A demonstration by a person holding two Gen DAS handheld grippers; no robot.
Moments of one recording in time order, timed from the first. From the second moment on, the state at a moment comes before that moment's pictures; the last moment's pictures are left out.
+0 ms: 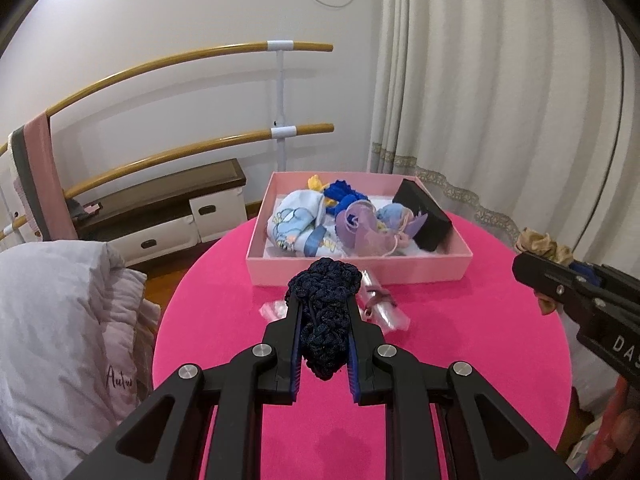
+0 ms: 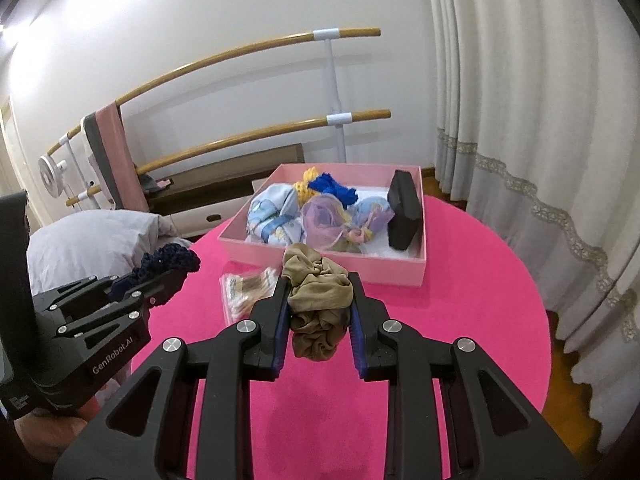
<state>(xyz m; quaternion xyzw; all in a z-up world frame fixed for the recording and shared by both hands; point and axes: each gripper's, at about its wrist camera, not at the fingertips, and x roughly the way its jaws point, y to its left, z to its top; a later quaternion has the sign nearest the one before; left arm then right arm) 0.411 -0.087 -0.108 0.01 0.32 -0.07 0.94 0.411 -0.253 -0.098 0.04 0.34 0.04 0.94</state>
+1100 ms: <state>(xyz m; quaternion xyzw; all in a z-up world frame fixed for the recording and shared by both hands) 0.799 -0.132 -0.125 0.00 0.38 -0.08 0.92 0.698 -0.316 -0.153 0.08 0.45 0.04 0.89</state>
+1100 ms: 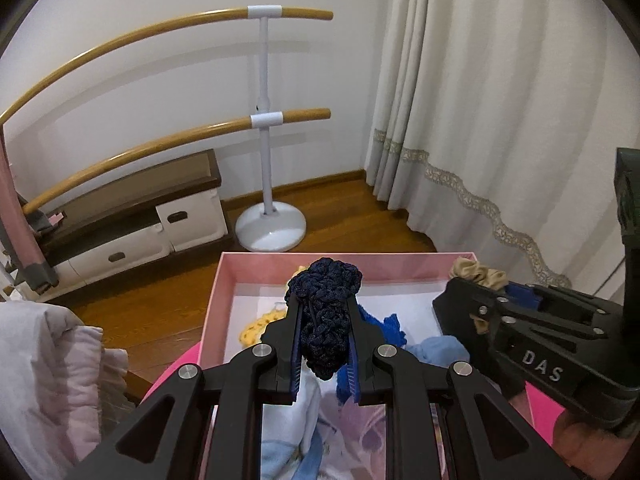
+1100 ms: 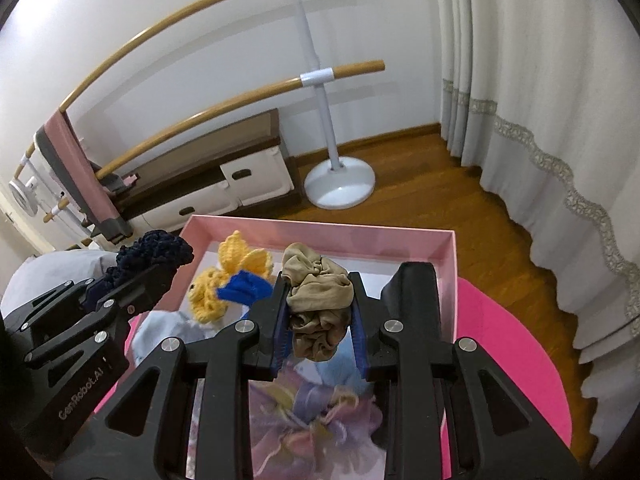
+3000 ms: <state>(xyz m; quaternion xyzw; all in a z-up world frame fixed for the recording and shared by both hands) 0.549 -0.095 -0.092 -0.02 0.23 -0.02 0.97 0.448 -0.287 -0.036 0.08 0.26 0.00 0.96</state>
